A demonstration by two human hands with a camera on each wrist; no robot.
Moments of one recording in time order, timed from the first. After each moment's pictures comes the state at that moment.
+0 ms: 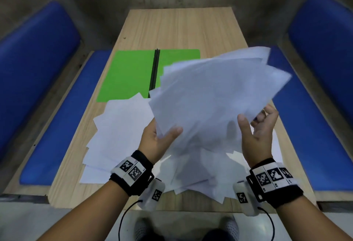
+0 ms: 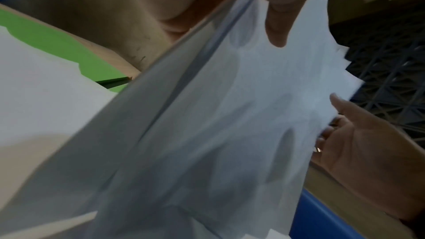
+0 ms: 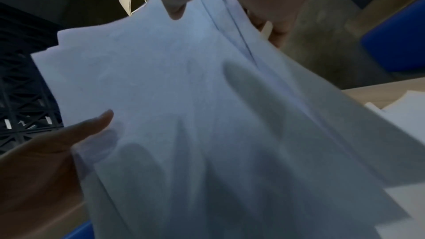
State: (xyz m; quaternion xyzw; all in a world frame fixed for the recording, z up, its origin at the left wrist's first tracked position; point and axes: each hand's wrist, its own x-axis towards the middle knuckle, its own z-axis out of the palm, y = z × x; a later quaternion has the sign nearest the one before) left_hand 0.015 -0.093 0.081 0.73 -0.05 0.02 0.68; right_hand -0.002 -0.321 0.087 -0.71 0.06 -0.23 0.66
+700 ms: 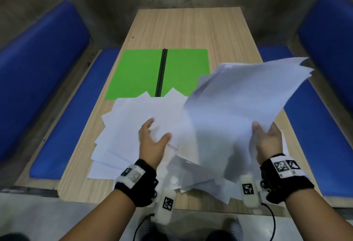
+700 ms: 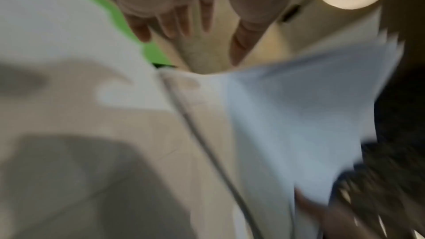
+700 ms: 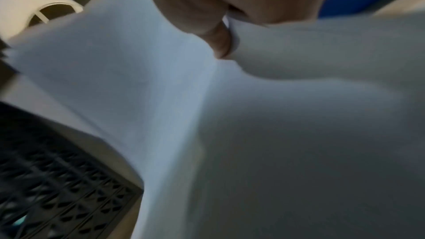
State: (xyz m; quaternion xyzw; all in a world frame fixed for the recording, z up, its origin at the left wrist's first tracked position) left_hand 0.014 -0.068 0.031 0.78 0.18 0.04 0.60; right_hand 0.021 -0.353 0.035 -0.71 0.28 -0.13 0.63
